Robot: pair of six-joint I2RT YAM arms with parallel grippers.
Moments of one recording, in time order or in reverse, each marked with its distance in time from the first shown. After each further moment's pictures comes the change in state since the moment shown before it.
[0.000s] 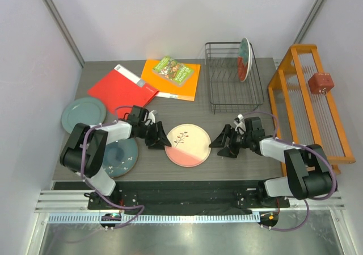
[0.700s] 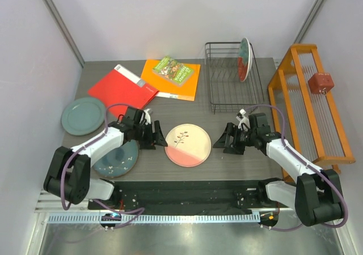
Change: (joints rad) left arm -0.038 -0.278 -0.027 -0.191 -0.195 0.041; right arm 0.001 -0.232 0.108 -0.349 0.071 -0.193
